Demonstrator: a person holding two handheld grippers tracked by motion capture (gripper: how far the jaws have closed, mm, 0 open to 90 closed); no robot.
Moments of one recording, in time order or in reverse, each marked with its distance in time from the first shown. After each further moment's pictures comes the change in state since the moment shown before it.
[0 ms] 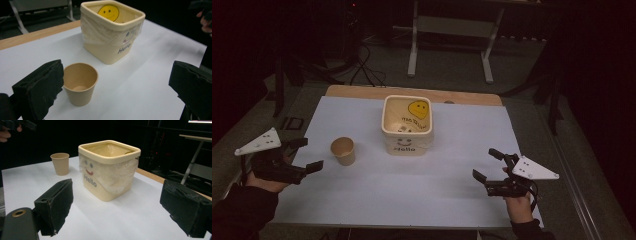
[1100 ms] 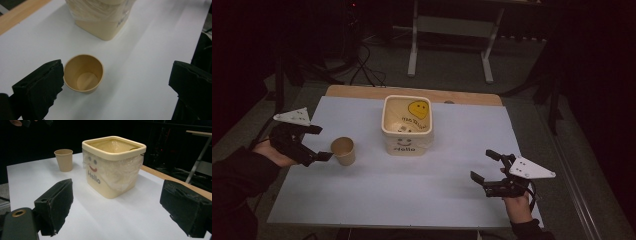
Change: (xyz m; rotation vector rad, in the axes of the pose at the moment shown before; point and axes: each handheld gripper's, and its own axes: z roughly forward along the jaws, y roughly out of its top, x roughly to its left) left arm 0.018 0.054 0.036 0.348 -0.078 0.153; right arm 0.001 -0.002 0.004 0.030 0.030 0.002
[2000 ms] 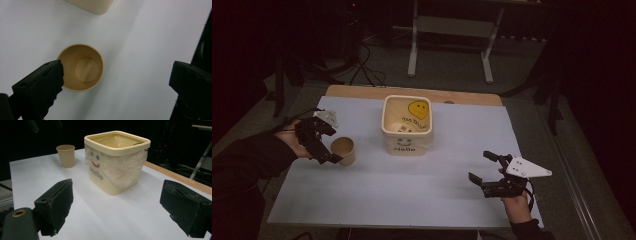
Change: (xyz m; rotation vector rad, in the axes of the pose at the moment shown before) left arm 0.007 0.033 0.045 0.310 -0.051 0.135; right arm 0.001 -0.001 0.005 0.034 0.019 0.001
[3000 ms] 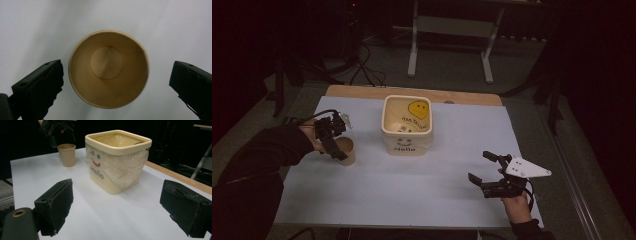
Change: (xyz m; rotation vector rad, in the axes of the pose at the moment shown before) left arm 0.043 0.007 0.062 0.204 -0.010 -0.008; right arm 0.000 -0.001 0.000 0.002 0.007 -0.005
